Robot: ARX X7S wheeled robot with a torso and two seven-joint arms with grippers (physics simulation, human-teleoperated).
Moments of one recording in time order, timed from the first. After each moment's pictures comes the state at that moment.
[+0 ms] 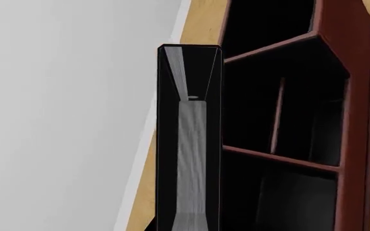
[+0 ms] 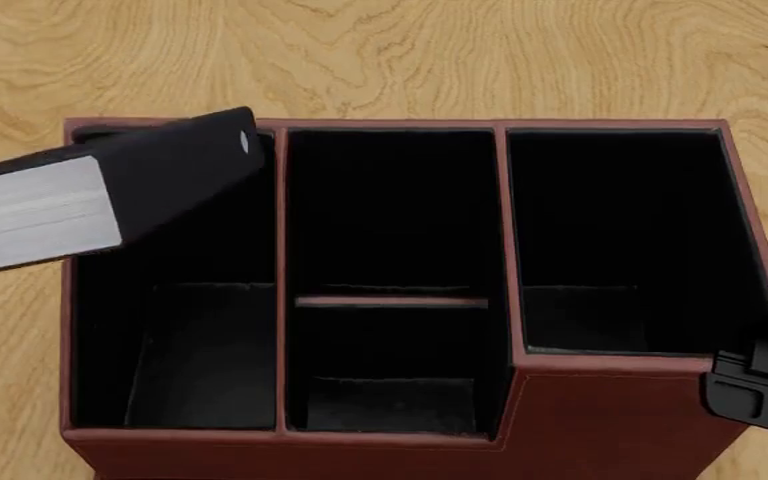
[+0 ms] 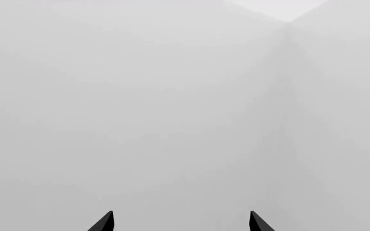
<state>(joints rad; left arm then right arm) -1.62 -0.96 0.48 1.05 -0.82 -1.47 0.53 0.56 1.57 -0.54 -1.03 0.89 -0.07 1.39</state>
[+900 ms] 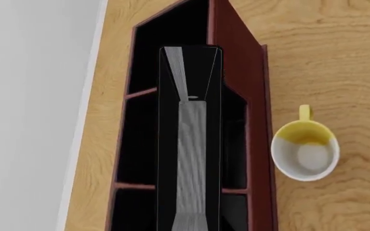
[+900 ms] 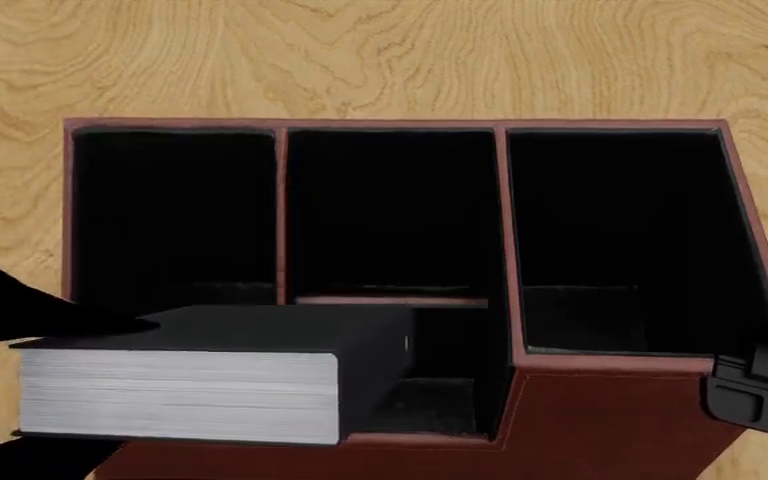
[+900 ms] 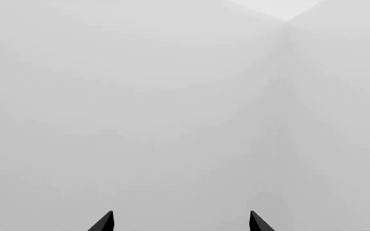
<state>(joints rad) -1.96 -0.70 0.76 0.80 -1.65 -1.54 -0.06 0.53 1.57 -0.53 -1.03 0.88 -0.09 1.40</state>
